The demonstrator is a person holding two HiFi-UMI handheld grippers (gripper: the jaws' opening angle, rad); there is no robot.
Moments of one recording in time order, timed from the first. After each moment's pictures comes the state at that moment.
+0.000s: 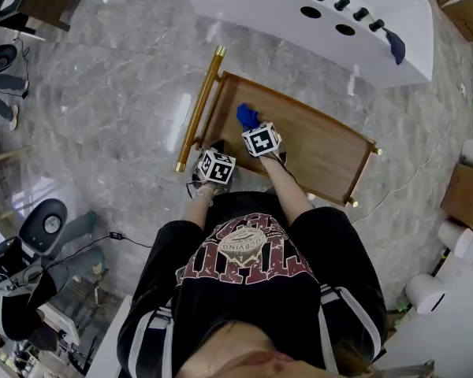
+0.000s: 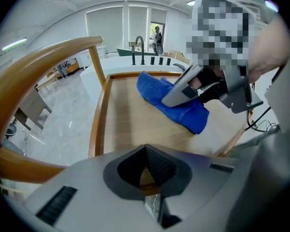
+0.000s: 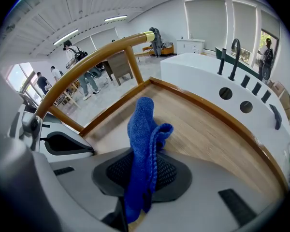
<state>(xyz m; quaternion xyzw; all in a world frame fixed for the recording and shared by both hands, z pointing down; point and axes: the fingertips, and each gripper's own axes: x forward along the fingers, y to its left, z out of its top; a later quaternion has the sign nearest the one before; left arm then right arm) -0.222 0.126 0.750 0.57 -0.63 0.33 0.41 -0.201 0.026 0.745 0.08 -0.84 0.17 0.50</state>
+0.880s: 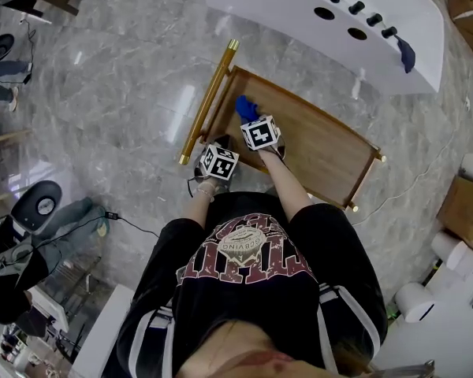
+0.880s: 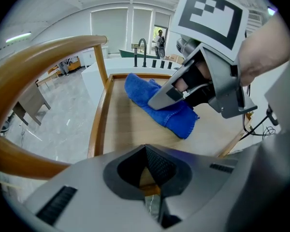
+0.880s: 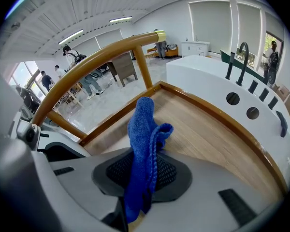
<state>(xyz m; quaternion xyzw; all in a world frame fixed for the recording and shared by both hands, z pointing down) -0.221 0.126 0.750 0.57 -0.64 0.30 0.42 -0.231 0.036 0.747 0.06 -0.85 0.17 0.49</state>
